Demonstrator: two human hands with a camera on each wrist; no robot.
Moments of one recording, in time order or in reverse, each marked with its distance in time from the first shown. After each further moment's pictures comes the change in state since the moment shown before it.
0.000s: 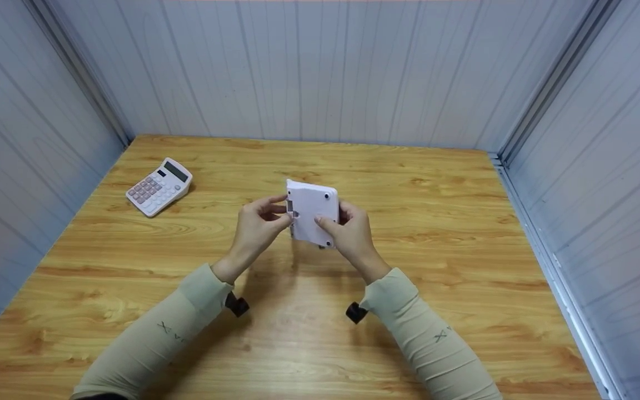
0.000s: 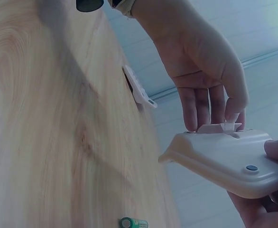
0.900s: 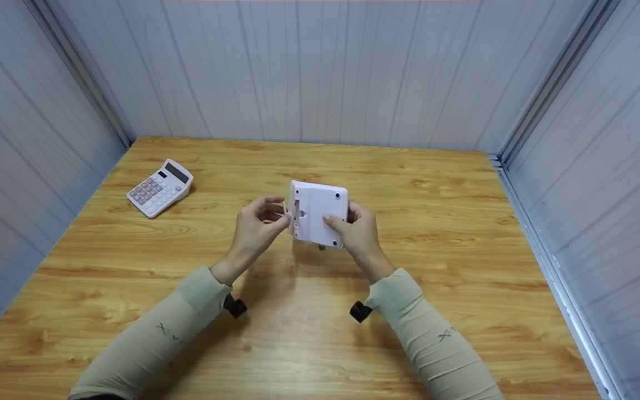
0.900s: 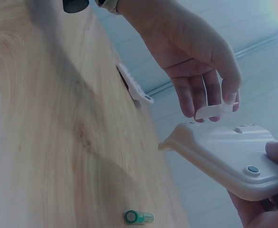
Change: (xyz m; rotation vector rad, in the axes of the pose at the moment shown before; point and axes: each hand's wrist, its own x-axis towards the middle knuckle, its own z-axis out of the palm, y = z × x) left_hand -0.001 -0.004 -0.004 0.019 0.023 0.060; right_hand 0.005 0.004 -0.009 0.096 0.038 0.147
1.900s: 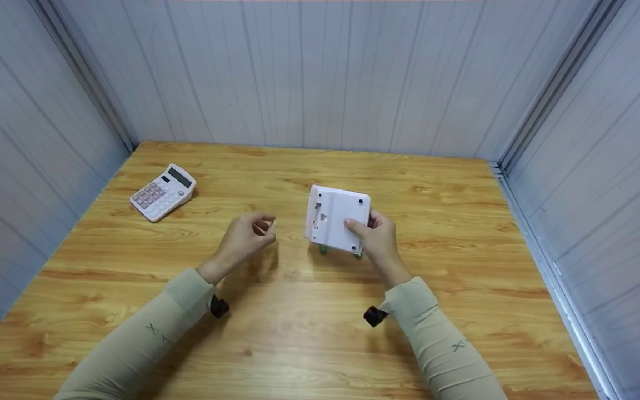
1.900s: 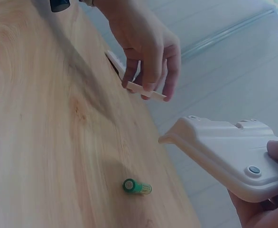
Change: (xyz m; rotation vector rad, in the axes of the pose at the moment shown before) left_hand 0.002 -0.038 -0.040 0.319 -0.249 -0.135; right_hand 0.005 0.008 -0.030 0.101 0.027 0.057
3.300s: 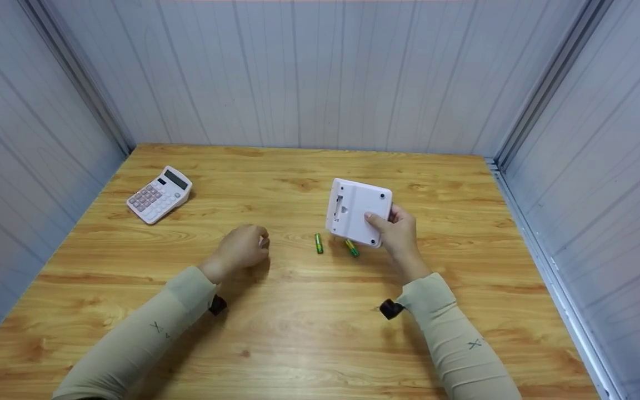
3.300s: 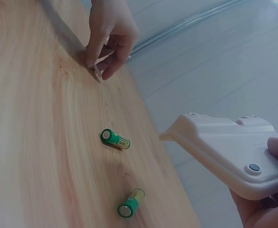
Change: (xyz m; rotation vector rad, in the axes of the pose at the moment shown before) left_hand 0.004 -0.005 0.004 0.470 -0.262 -0.053; right_hand 0.009 -0.006 -0.042 0.006 0.042 -0.016
